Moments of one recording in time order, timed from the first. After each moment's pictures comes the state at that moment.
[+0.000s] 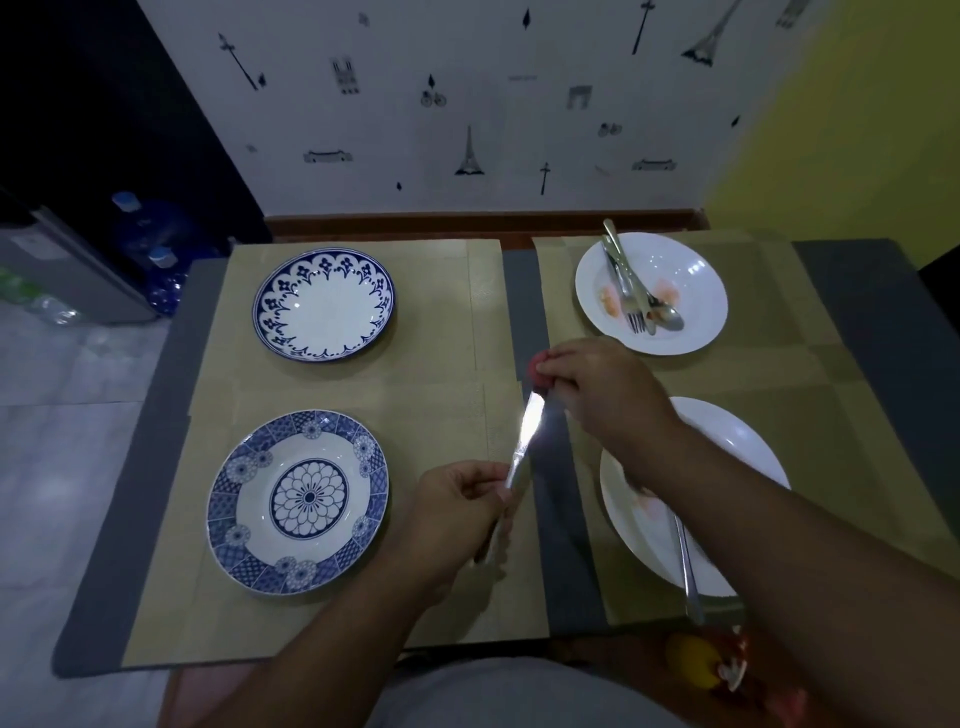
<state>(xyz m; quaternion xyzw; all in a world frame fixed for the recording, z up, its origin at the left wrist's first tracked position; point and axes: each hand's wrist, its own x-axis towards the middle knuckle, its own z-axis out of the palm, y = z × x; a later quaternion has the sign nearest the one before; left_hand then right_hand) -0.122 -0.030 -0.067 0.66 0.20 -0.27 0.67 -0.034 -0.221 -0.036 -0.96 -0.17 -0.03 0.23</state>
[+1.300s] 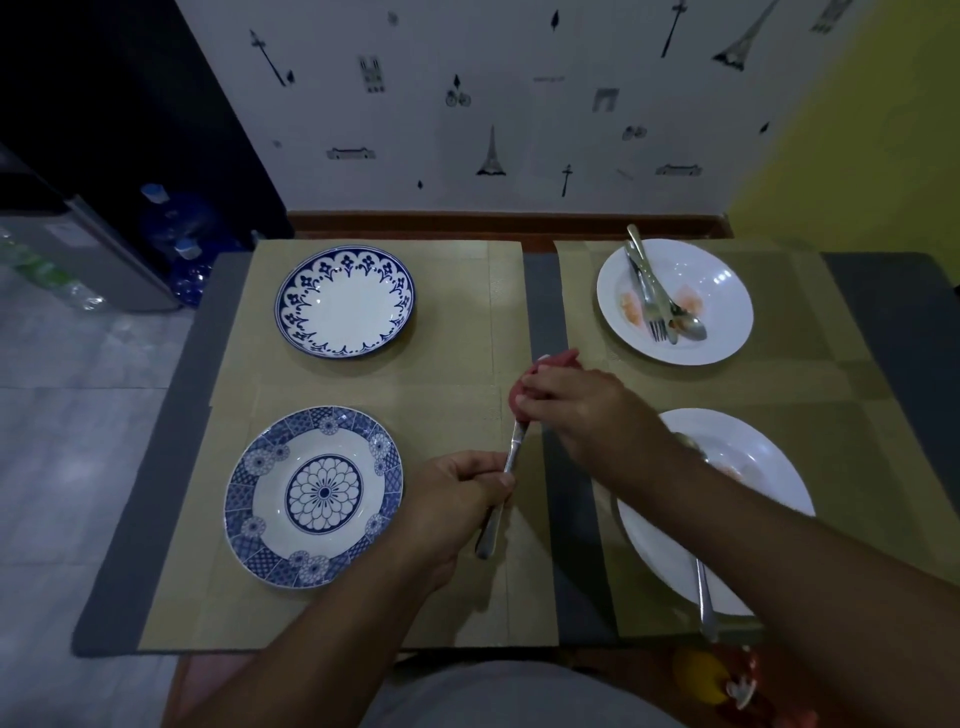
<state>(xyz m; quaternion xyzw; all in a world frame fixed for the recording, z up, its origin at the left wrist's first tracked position) -0.107 -0.019 -0.059 0.63 0.22 -0.26 0.70 -0.050 -0.205 -0.046 -0.93 -0.33 -0.06 0.17</state>
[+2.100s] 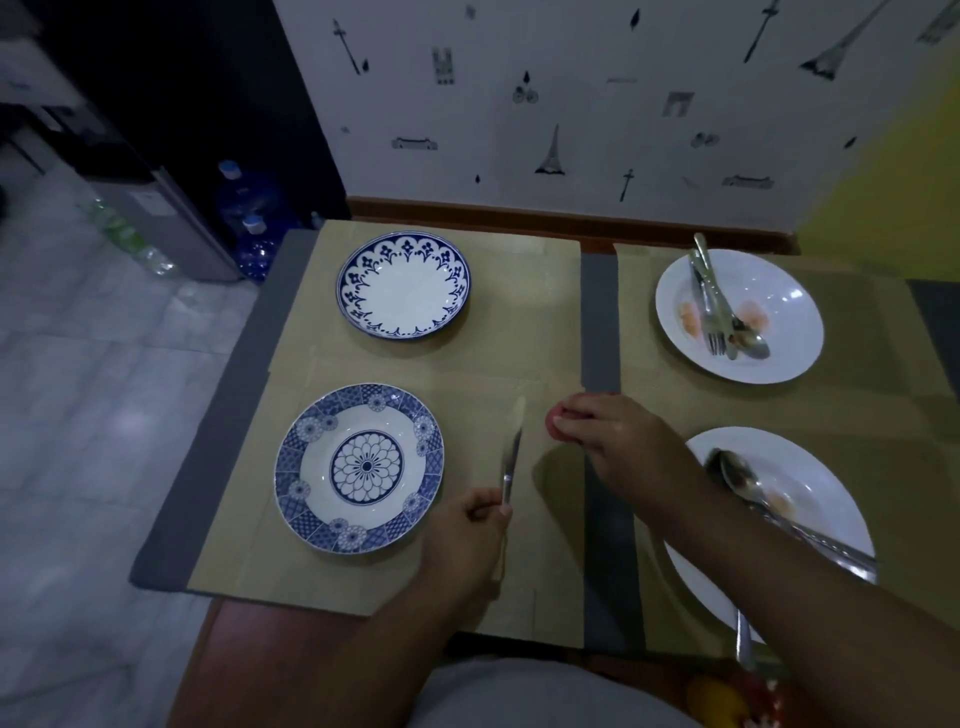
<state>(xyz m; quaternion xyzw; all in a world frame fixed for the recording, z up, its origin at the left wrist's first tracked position) -0.152 -0.009 -0.115 0.70 0.33 -0.15 0.62 -0.060 -0.195 -0.081 -0.93 -0.29 -0.02 0.24</state>
